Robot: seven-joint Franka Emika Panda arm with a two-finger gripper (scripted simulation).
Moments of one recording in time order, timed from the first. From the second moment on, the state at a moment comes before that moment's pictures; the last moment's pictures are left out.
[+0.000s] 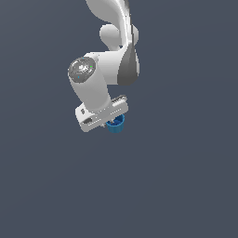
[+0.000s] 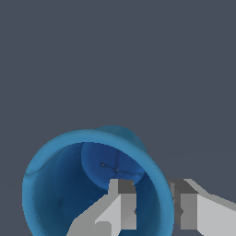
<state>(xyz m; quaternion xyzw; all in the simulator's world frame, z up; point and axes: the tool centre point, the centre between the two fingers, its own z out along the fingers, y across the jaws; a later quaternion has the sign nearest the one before) -0.016 -0.049 0.179 -0.97 -0.23 0.07 0.09</state>
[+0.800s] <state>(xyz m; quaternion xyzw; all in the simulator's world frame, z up) -0.027 -0.158 0.340 -0.97 -0.22 0.07 0.09</state>
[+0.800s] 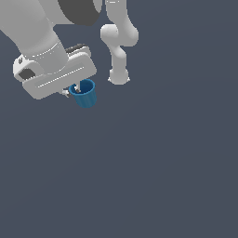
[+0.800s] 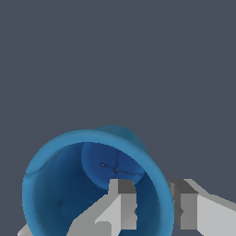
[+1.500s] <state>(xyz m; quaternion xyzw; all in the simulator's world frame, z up) -0.029 -0.210 0.415 -0.97 -0.22 0.07 0.09</state>
